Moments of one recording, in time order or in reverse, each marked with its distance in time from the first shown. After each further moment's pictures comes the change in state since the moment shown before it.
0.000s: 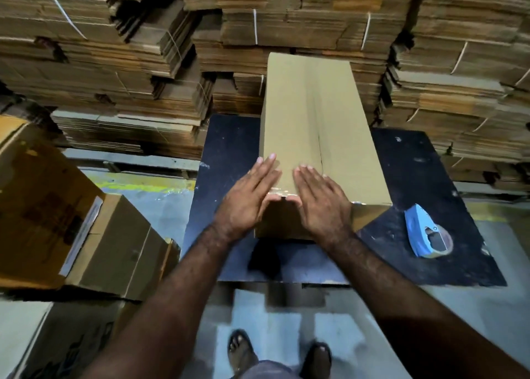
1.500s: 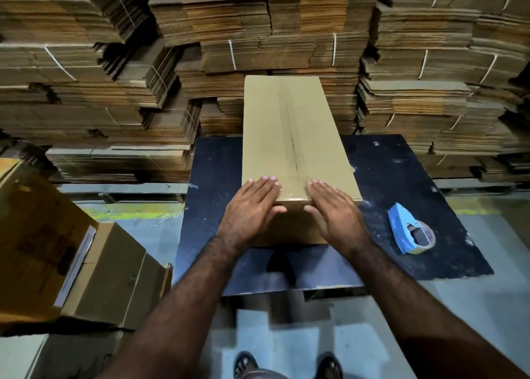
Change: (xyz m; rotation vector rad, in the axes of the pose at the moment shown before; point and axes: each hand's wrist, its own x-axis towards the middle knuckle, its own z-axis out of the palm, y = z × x) left_hand 0.028 0.050 0.008 0.429 0.088 0.164; right_hand -0.043 0.068 0.000 0.226 0.228 0.033
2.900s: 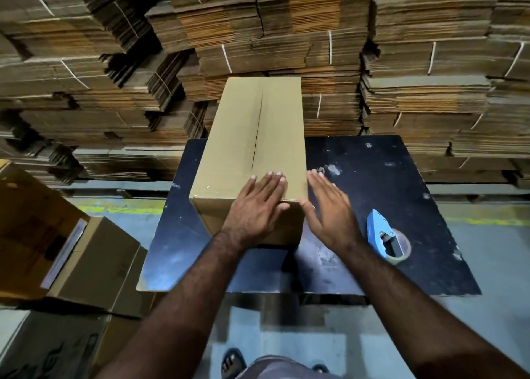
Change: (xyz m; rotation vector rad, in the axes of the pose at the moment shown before) left_hand 0.074 0.114 0.028 0.083 -0.255 -0.072; right_hand -0.016 0.107 -0.028 0.300 -0.081 0.135
